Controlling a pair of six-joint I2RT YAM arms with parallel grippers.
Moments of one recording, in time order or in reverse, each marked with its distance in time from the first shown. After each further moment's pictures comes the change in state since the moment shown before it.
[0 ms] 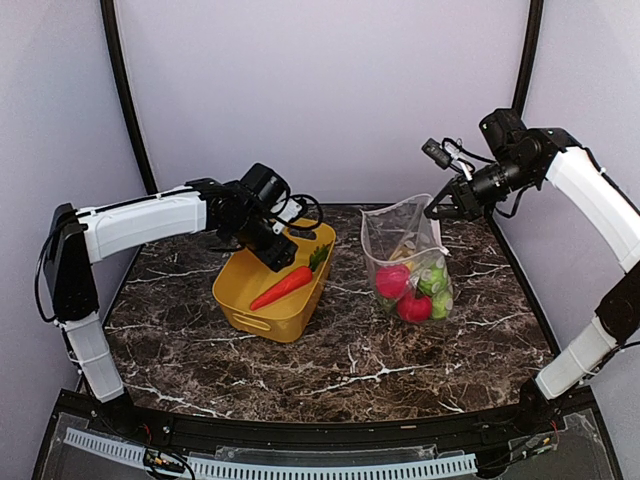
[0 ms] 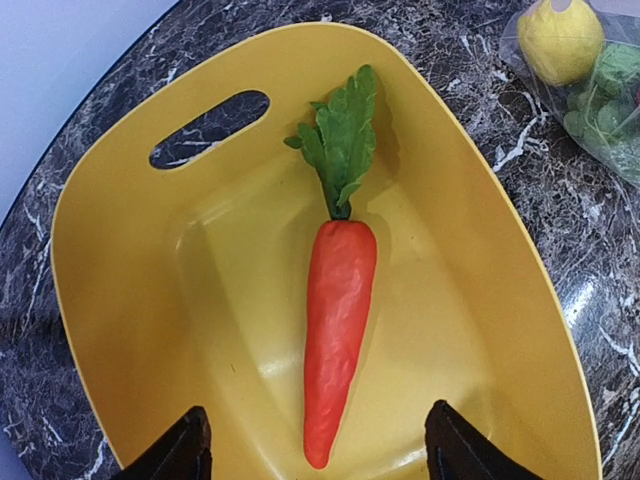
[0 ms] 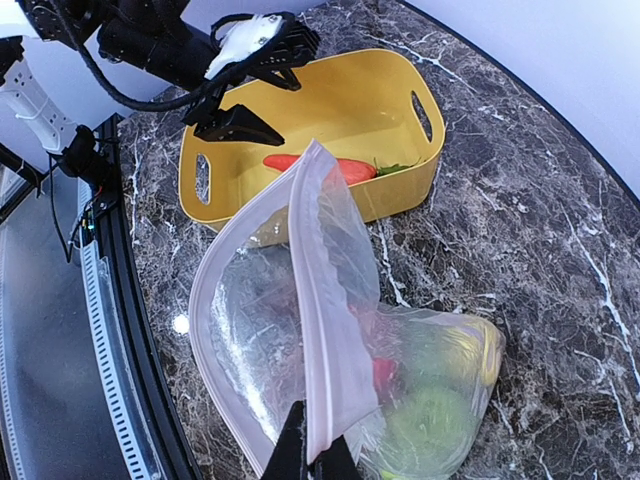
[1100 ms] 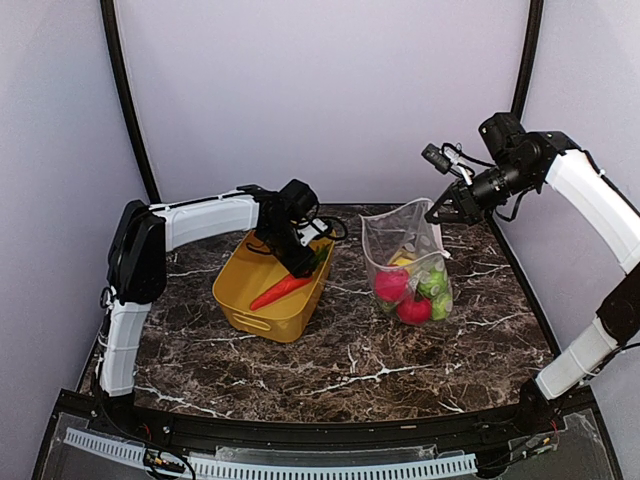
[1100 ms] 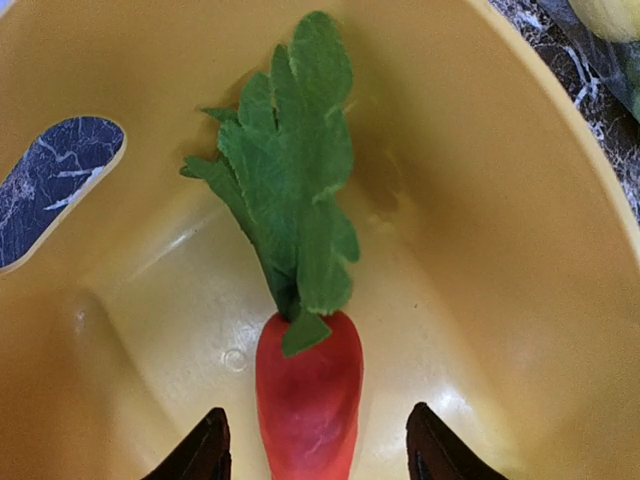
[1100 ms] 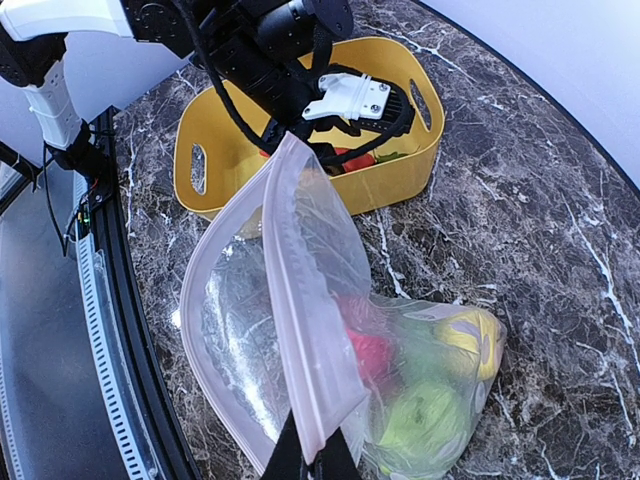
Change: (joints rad) left arm 0.032 0.433 0.375 -0.136 0.127 0.096; right arm 0.000 -0.010 -0.033 0.004 0.016 -0.011
